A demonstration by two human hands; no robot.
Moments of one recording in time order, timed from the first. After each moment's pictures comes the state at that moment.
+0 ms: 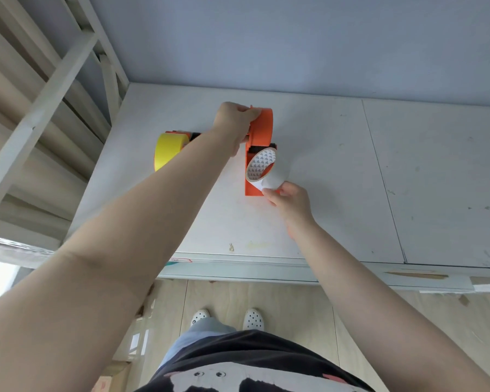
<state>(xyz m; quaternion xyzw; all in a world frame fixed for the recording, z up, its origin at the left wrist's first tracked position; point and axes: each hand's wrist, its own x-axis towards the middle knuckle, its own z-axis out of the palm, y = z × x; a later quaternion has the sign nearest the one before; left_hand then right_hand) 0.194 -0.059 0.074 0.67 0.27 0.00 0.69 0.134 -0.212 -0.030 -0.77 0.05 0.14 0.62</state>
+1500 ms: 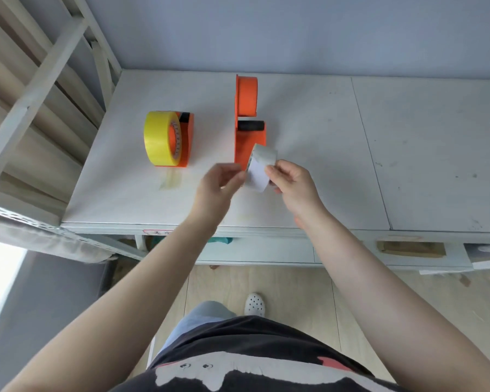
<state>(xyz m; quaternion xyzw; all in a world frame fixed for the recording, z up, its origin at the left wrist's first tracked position) 0.030 -0.102 0.007 0.75 0.20 0.05 0.63 0.087 -0.249 0.009 -0.75 -0.05 0.15 0.65</state>
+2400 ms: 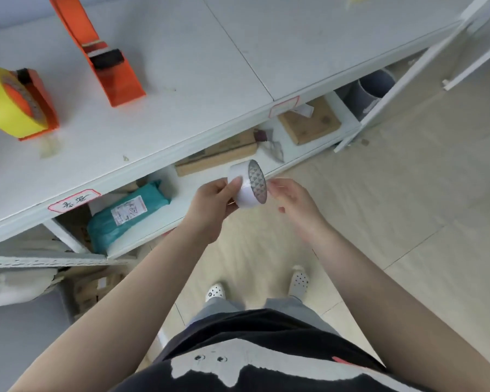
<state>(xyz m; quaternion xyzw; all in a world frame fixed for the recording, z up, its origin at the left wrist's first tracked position) -0.118 -0.241 -0.034 0.61 0.12 -0.29 0.72 -0.161 -0.410 -0.039 -0.73 0.26 0.11 0.62</state>
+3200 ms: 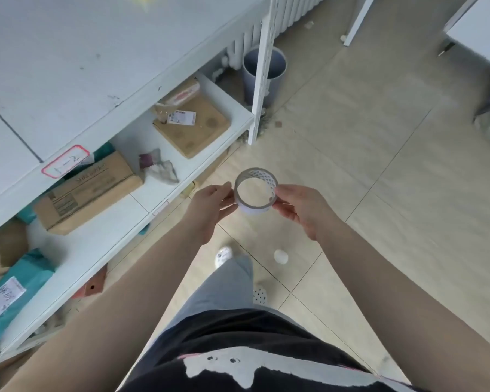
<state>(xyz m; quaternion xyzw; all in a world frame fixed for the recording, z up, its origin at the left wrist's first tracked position) -0.128 -0.657 -0.060 0.63 0.12 -0.41 0.65 -0.233 -0.828 -0.055 -0.54 0.45 0.05 0.71</state>
